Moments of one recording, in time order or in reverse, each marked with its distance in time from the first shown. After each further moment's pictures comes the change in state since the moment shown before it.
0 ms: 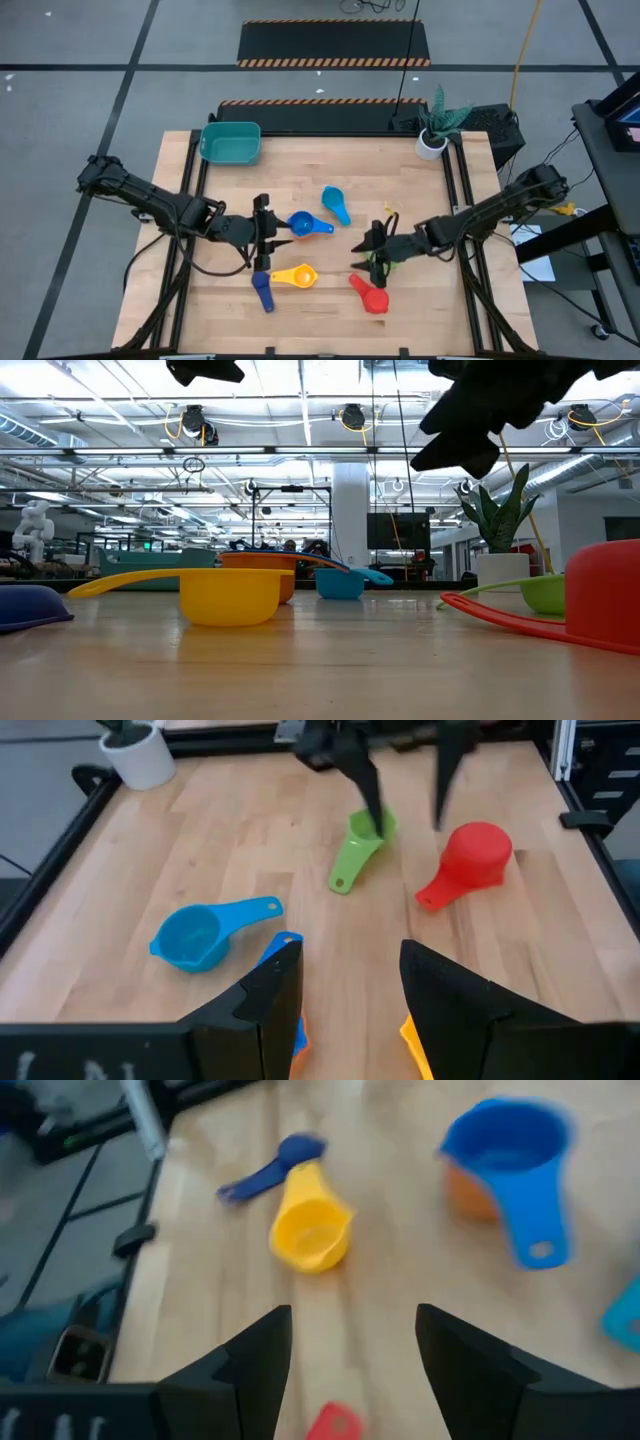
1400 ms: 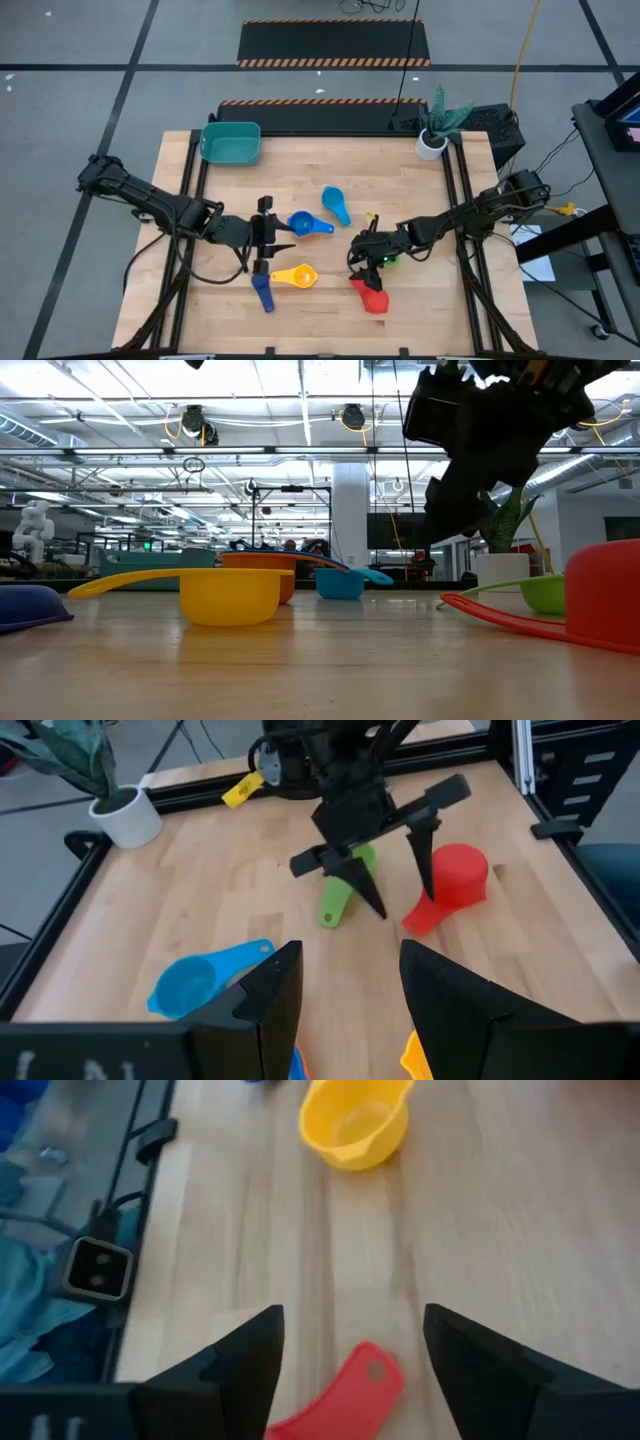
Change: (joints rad) left arm -0.017 0.000 0.000 0.090 0.014 0.136; right arm -0.105 0.180 -0.006 0.077 -0.318 -0.007
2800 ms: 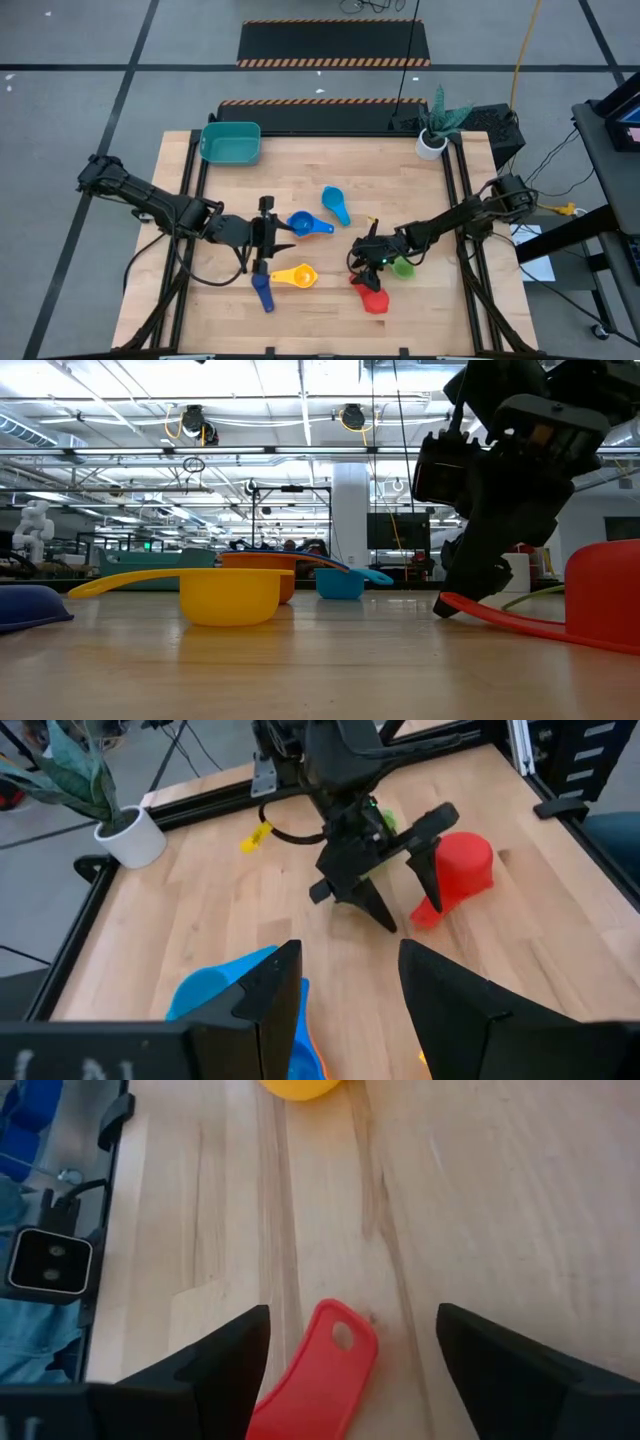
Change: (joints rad) left arm 0.000 0.000 0.000 -0.001 0.004 0.099; right arm 0.013 0.140 -0.105 0.221 -0.062 0.132
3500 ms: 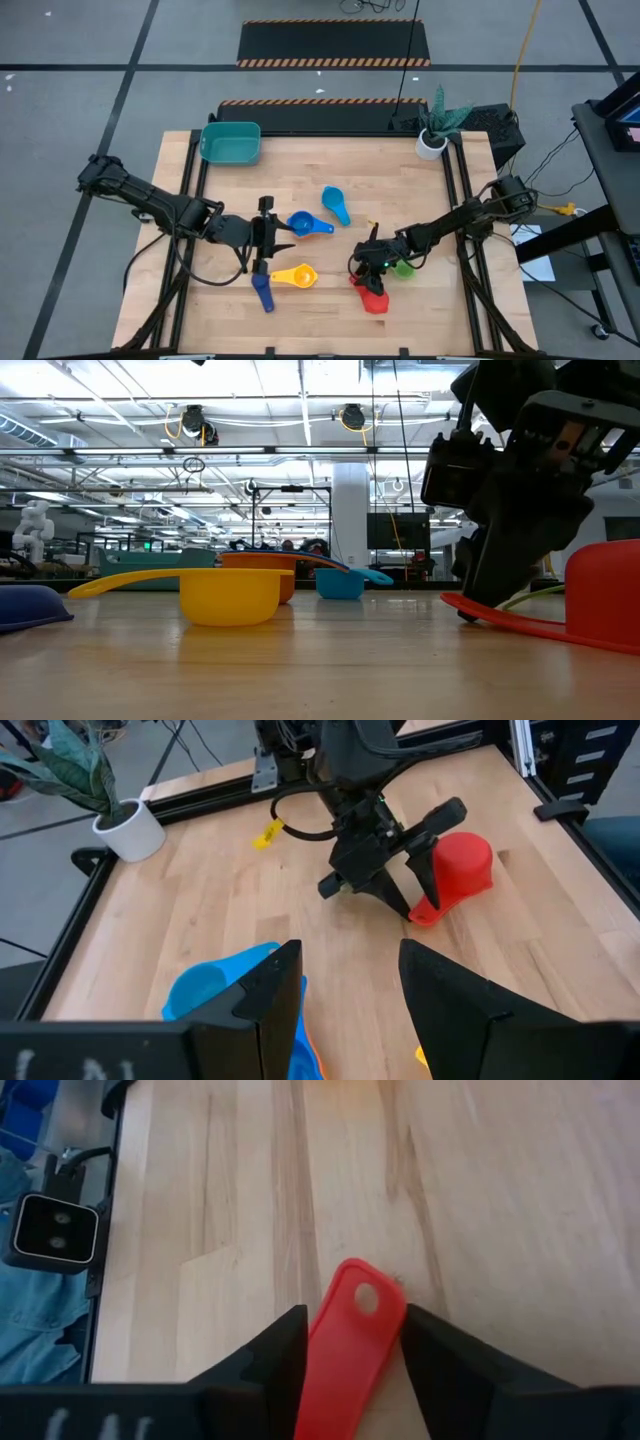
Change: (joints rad) left arm 0.000 0.000 0.000 -0.004 0.000 -0.023; right arm 0.026 0.003 -0.001 -0.014 -0.024 0.007
